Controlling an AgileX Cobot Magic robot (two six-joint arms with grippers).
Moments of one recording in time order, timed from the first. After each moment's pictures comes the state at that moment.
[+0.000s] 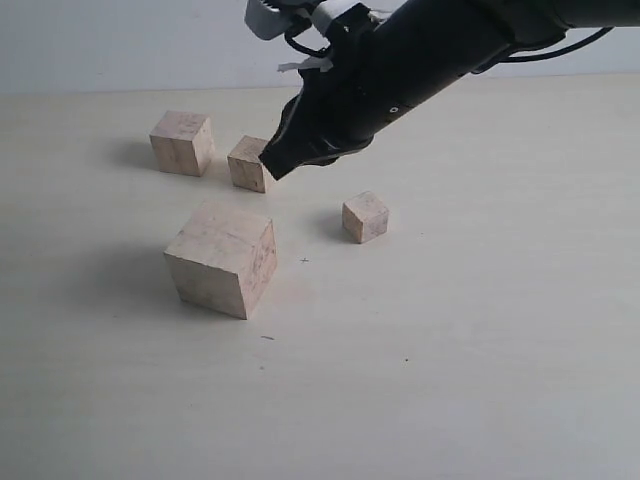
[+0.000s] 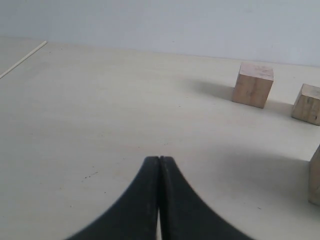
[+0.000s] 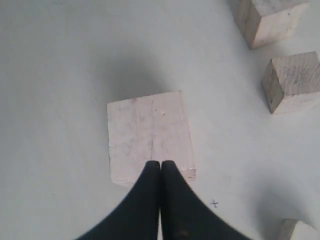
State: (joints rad) left arm 0.07 0.01 0.00 -0.03 0.36 -0.01; right arm 0.70 1.76 -1.27 0.77 0.69 -0.93
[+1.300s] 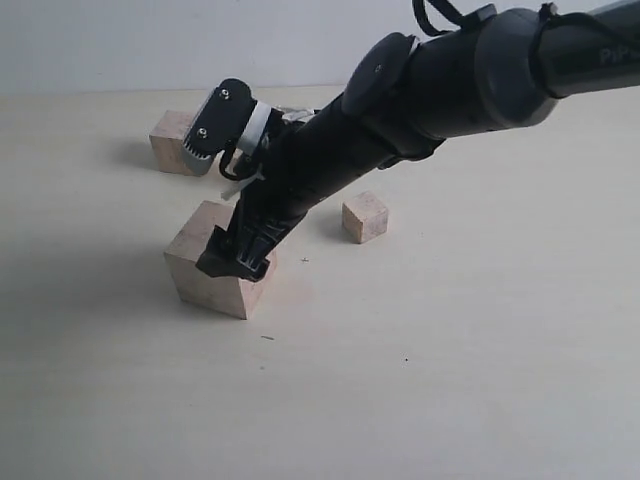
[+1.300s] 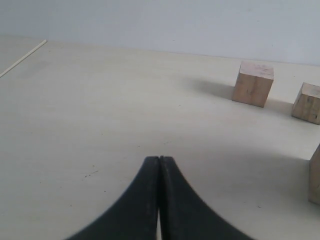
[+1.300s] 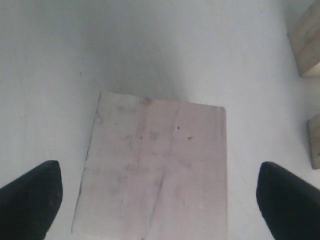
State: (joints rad) left arm 0.07 0.01 0.00 -0.03 0.37 -0.01; right arm 0.82 1.99 -1.27 0.94 0.46 -1.38
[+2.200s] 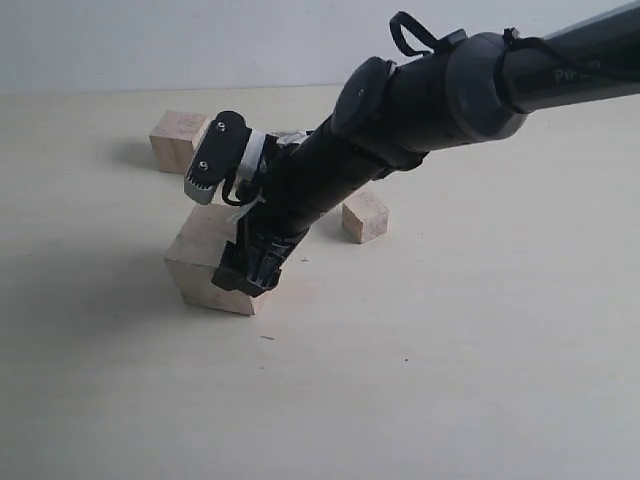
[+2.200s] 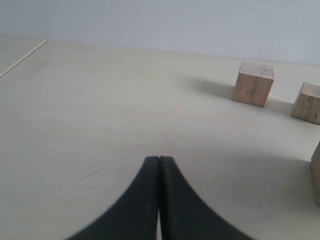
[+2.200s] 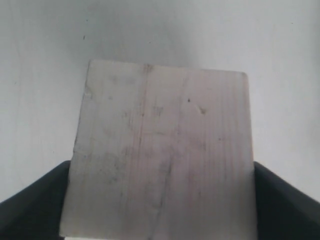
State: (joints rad) left arm 0.07 0.01 0.00 -0.03 0.37 -0.01; right arm 0.82 2.06 -1.31 0.83 0.51 -1.37
